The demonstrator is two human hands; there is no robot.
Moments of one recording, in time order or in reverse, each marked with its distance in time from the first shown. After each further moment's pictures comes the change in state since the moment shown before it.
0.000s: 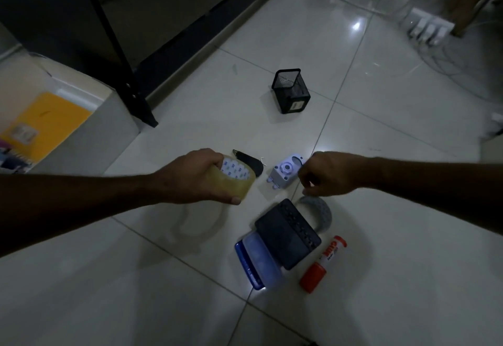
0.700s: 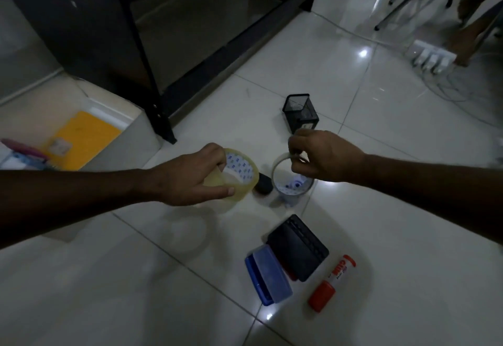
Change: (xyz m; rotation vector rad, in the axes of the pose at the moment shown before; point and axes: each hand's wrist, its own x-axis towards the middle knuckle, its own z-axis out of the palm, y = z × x) left_hand -0.017 -0.013 -0.045 0.230 0.054 0.268; right_hand 0.006 -0.024 -0.059 -0.001 0.598 -0.069
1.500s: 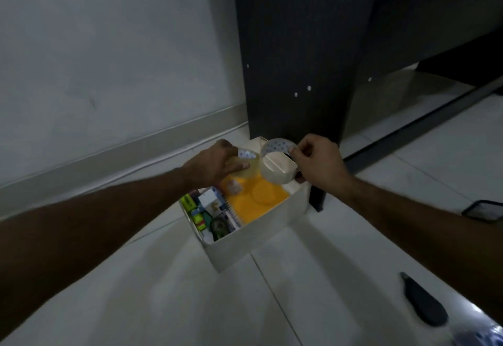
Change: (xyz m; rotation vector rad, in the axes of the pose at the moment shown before) left_hand -0.165 -0.160 -0.168 0.269 0.370 -0.687; right_hand 0.279 -0.218 -0.011 0.893 0.251 0.168
